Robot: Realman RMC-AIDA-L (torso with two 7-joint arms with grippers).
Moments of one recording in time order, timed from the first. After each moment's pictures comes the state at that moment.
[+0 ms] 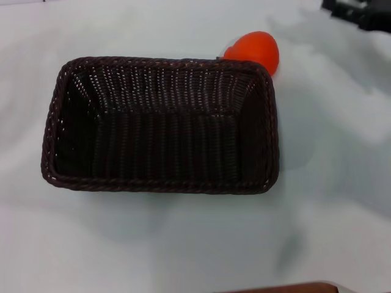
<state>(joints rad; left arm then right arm) -0.30 -1.99 -2.87 -0.88 1.79 -1.66 0.91 0.38 2.08 -0.73 -0.82 1.42 1.18 1.63</state>
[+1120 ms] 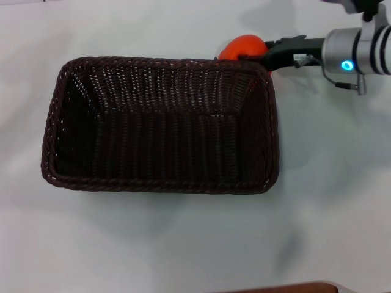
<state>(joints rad) -0.34 -2.04 -2.87 -0.82 1.75 -1.69 0.98 0.68 2.09 -1.00 -0.56 1.10 0.83 1.83</state>
